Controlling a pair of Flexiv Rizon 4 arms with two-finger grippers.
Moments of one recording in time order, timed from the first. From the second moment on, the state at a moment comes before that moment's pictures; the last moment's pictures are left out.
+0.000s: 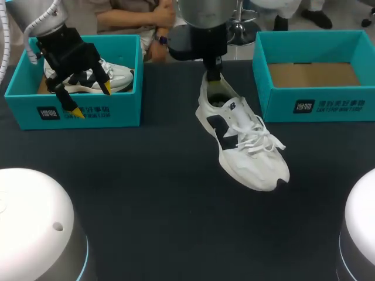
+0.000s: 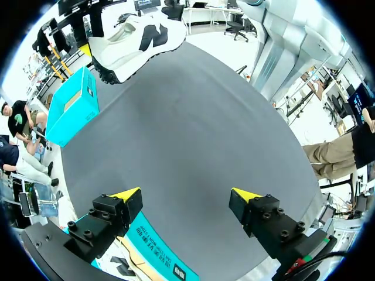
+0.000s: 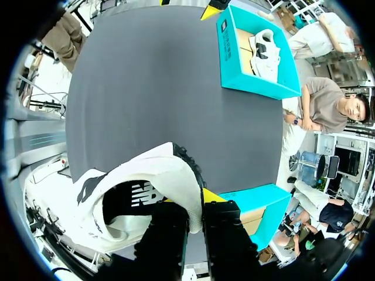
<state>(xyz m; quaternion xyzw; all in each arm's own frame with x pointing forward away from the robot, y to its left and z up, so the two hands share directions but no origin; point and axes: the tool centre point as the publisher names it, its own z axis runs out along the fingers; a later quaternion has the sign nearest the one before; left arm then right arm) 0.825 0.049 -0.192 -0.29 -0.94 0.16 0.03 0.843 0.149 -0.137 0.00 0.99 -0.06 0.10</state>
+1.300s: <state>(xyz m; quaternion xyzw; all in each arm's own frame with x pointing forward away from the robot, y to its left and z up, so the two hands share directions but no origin) 0.825 0.049 -0.192 -0.29 -0.94 0.16 0.03 1.026 -0.109 -0.115 0.08 0.99 -0.07 0.09</state>
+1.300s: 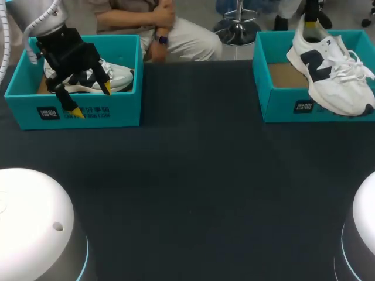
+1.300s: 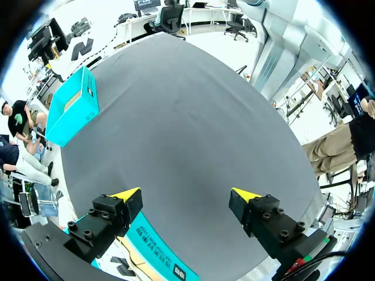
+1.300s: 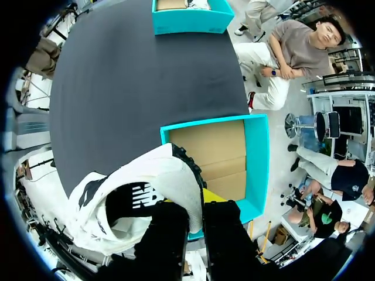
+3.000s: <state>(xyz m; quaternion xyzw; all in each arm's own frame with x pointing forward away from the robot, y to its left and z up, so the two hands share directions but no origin) 0.825 0.049 -0.192 -0.29 -0.94 0.16 0.03 1.110 -0.238 -0.142 0.21 0.97 -0.07 0.08</state>
